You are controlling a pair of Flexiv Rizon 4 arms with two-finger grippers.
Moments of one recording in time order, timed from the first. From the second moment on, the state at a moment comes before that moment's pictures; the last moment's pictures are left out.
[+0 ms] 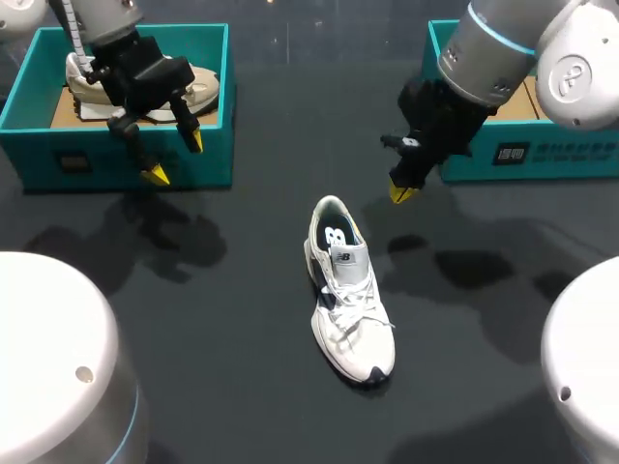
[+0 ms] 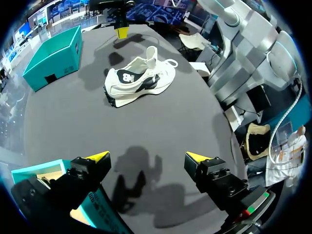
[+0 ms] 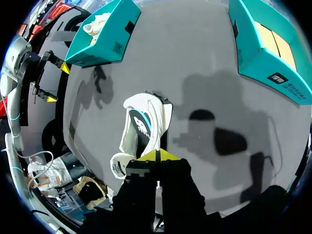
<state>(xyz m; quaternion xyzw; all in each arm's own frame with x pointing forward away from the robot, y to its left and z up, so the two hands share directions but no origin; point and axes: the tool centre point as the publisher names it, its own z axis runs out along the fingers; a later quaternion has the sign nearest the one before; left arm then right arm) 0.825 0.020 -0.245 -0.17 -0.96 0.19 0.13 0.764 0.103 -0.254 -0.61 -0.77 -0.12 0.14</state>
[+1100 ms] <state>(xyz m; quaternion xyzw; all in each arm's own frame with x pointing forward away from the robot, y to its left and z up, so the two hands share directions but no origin) 0.856 0.071 -0.222 -0.29 -0.94 0.17 0.11 0.759 0.173 -0.265 -0.62 -0.78 -0.05 -0.06</state>
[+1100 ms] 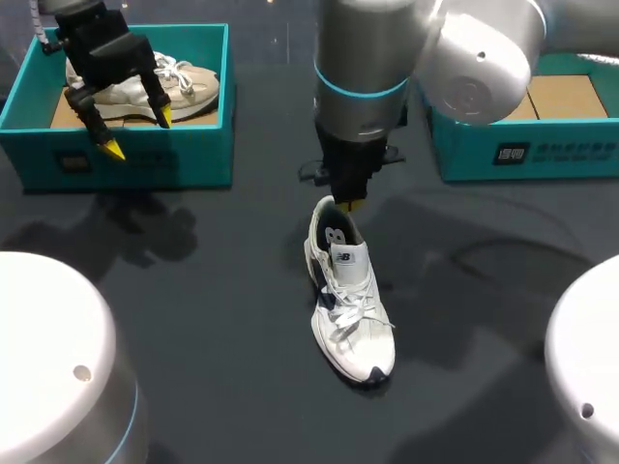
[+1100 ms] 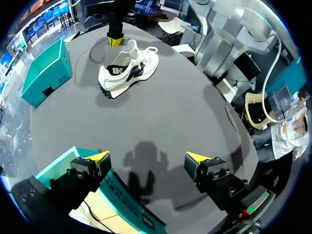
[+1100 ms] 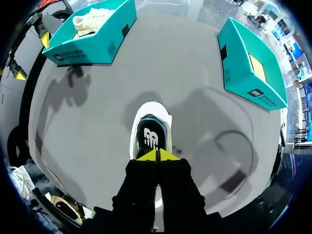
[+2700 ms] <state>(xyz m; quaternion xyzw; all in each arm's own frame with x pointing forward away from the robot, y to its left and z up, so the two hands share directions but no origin) 0.856 0.071 -0.222 -0.29 -0.94 0.17 0.11 0.760 0.158 -0.369 -0.64 -0.73 0.02 -0.23</state>
